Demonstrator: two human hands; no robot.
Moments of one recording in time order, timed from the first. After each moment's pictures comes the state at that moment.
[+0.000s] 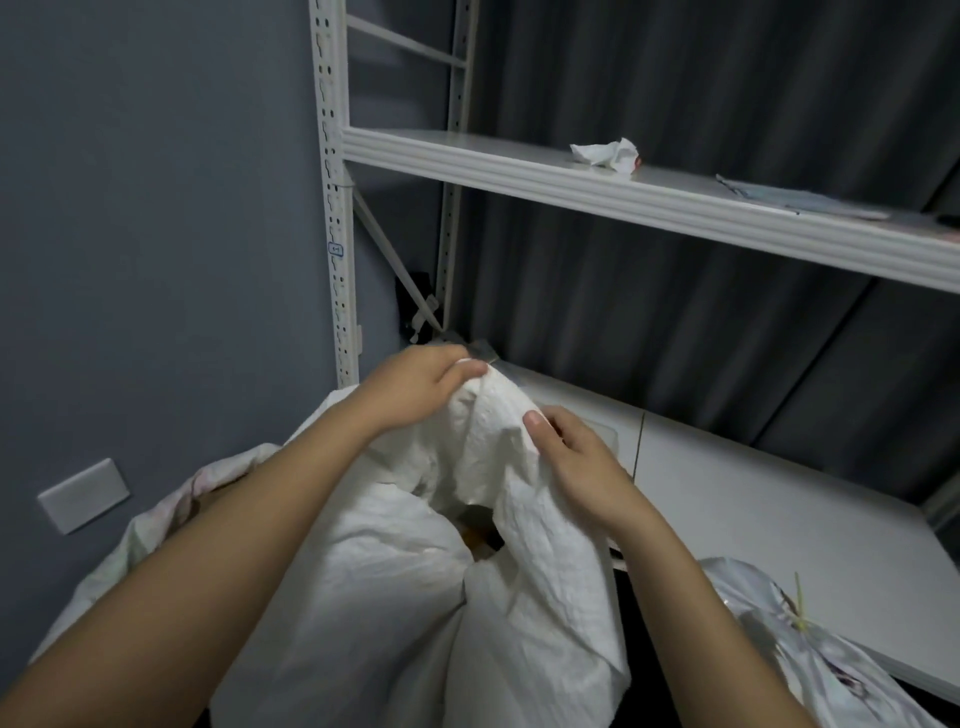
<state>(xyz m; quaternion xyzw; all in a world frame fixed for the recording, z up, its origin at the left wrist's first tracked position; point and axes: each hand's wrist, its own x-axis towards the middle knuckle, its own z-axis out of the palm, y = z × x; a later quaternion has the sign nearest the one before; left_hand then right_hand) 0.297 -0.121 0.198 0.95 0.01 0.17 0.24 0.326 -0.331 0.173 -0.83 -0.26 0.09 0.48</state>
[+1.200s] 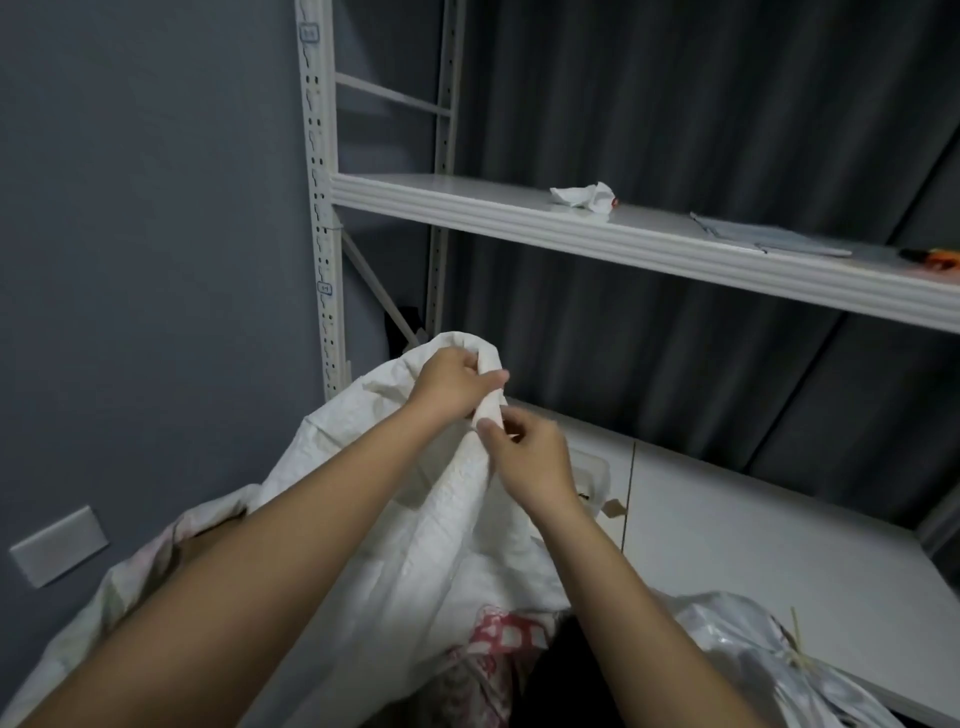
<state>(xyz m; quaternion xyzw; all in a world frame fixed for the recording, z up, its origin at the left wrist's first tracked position) 0.343 -0.158 0.226 0.83 0.16 0.17 0.50 0.345 -0.279 0.180 -0.80 -0.23 -0.02 0.55</state>
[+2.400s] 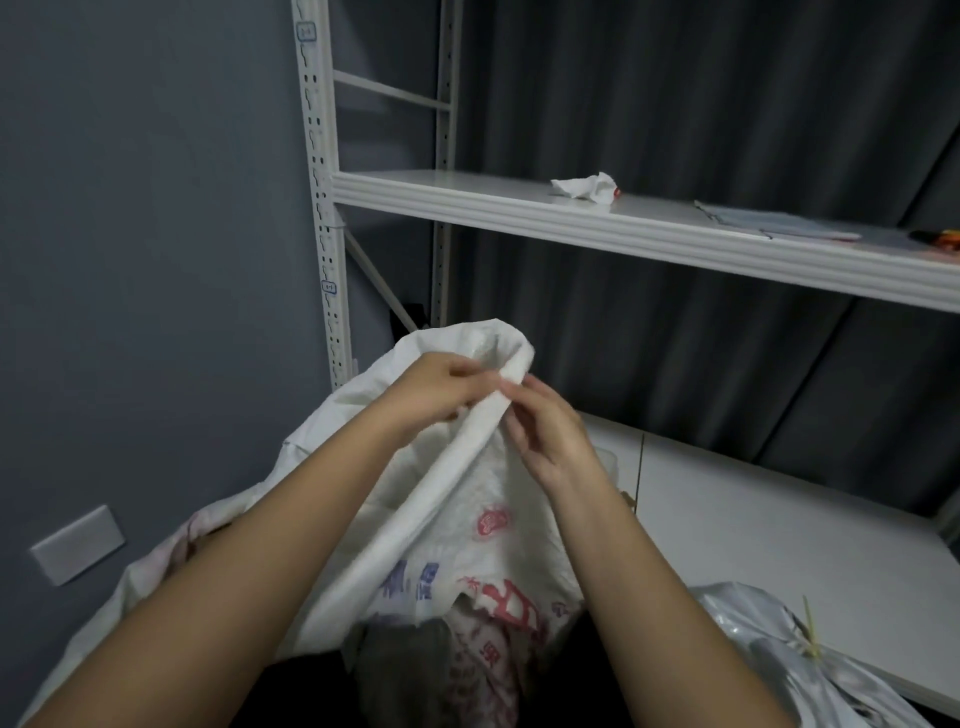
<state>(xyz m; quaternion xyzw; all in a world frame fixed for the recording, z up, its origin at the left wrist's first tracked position) 0.304 -0.152 0.235 0.82 0.09 0.08 0.56 0.371 -0.274 0.193 -0.45 -0.06 0.22 0.86</state>
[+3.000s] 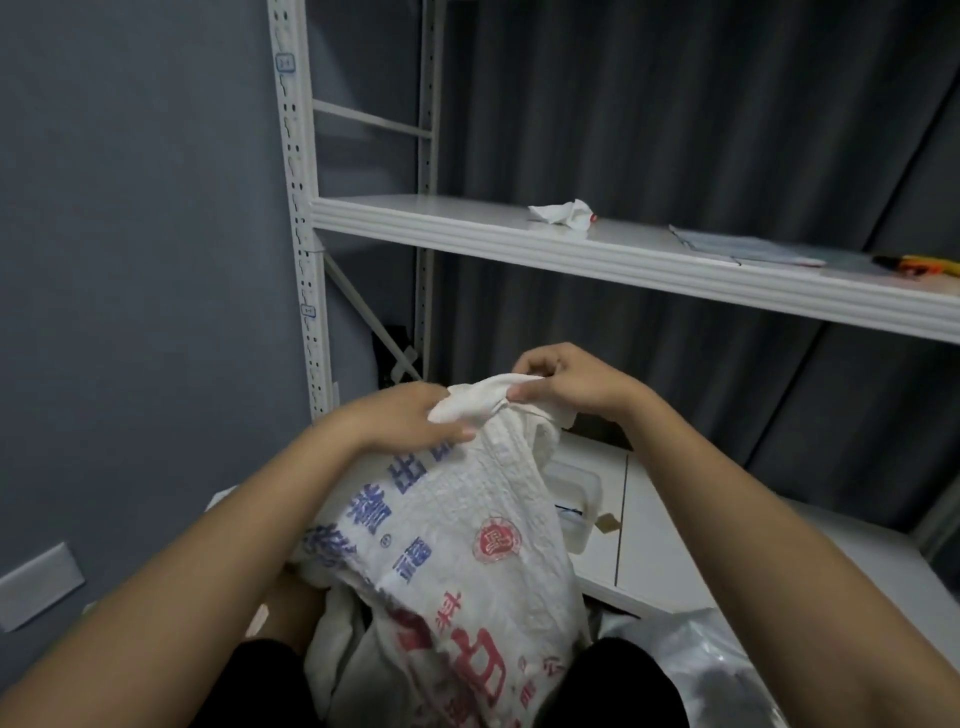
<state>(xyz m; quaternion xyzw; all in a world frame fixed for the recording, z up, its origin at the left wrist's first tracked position) 0.311 -0.139 0.256 0.97 0.02 0.01 0.24 0.443 -0.322 0.273 -0.83 -0.42 0.11 0.35</state>
